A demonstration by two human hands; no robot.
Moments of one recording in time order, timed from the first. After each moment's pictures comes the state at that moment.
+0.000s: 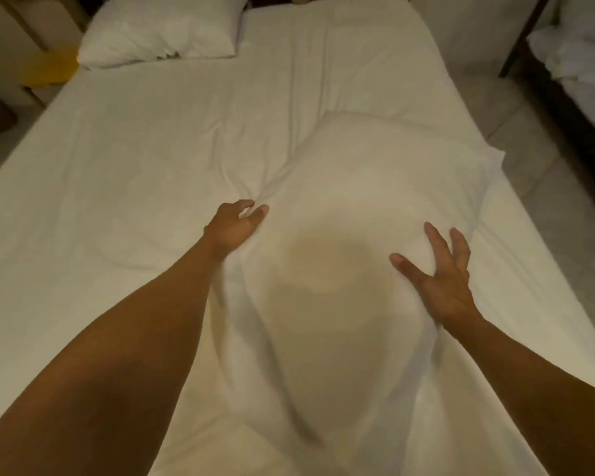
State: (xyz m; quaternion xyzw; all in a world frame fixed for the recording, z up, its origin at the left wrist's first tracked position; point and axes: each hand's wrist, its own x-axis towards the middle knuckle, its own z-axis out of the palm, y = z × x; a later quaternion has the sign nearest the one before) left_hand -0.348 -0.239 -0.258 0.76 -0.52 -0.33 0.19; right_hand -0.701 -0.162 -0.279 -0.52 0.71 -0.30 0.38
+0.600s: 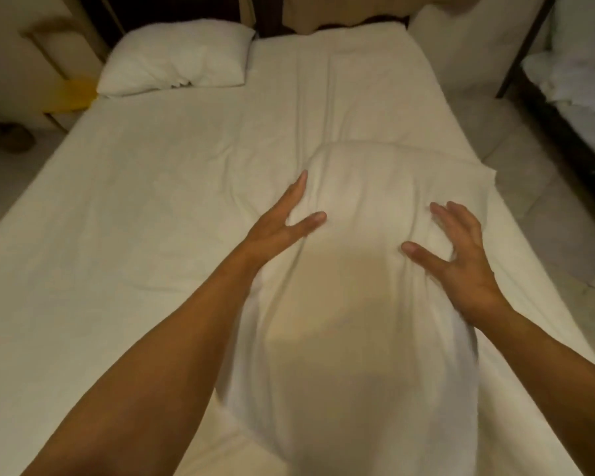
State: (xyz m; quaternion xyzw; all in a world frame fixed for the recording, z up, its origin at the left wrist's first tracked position) left_hand -0.410 -0.225 -0.175 0.57 -0.62 -0.45 0.29; right_hand -0.707 -0.187 -0.206 -0.59 0.61 -0.40 0.36
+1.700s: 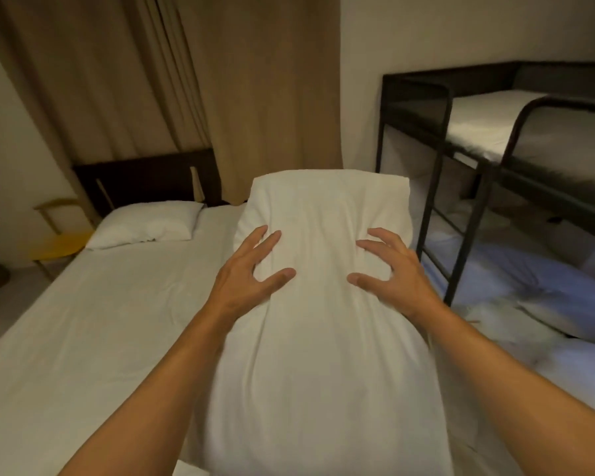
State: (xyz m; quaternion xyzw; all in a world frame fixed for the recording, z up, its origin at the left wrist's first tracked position) left_hand -0.738 0.011 0.207 0.53 -0.75 -0.16 0.36; right_hand -1.039 0.005 0.174 -0.72 0.53 -0.43 0.17
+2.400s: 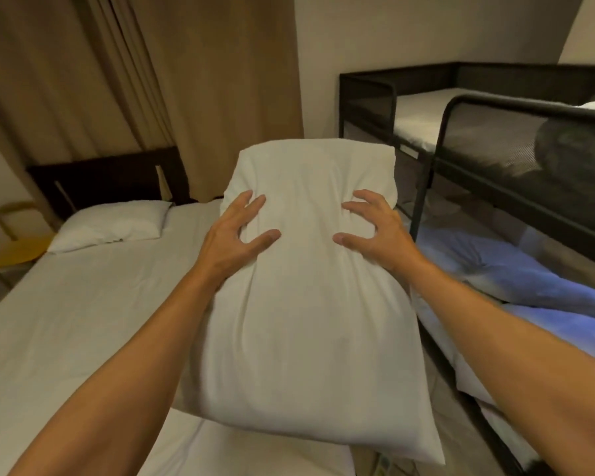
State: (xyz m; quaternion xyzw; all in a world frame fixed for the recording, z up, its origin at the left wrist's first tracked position) left_hand -0.808 0.059 0.253 0.48 -0.77 -0.15 0.38; right_hand -1.110 0.068 0.226 -0.71 0.54 -0.44 0.13
